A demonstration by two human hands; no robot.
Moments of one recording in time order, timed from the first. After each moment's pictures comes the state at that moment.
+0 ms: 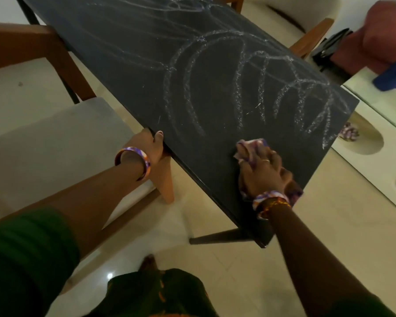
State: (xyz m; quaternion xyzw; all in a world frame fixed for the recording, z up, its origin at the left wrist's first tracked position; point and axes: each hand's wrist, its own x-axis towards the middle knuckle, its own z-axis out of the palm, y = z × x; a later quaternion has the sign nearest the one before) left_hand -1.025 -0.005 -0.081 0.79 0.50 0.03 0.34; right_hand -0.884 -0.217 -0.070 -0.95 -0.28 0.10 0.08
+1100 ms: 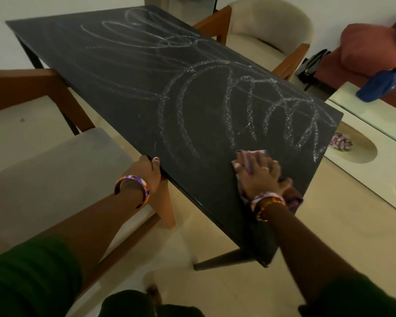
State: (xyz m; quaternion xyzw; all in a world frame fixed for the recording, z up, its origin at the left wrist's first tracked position) left_hand -1.023 -0.006 -0.083 0.81 0.49 0.00 0.31; right_hand -0.856 -0.203 -0.076 -0.96 -0.23 0.10 0.08
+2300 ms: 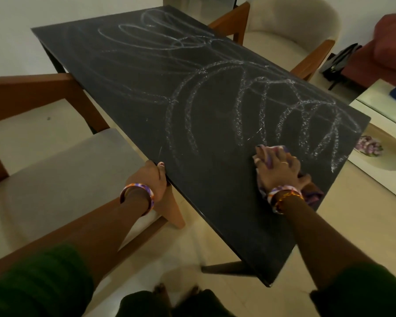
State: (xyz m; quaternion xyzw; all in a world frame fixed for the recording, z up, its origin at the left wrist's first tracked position) left_hand -1.017 -0.012 -0.076 0.82 0.52 -0.02 0.24; right_hand -0.801 -0.192 -0.075 -0.97 -0.22 0.10 0.09
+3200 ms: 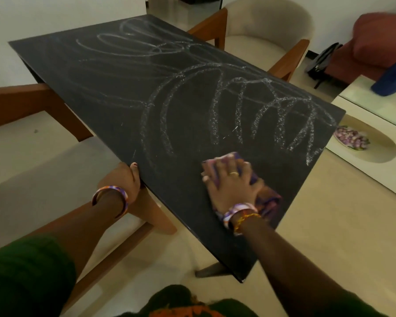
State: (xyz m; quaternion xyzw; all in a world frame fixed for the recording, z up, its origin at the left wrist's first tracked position) left_hand -1.015 -0.009 -0.092 0.83 0.53 0.02 0.17; right_hand -0.864 -0.197 -0.080 -0.94 -0.34 0.06 0.05
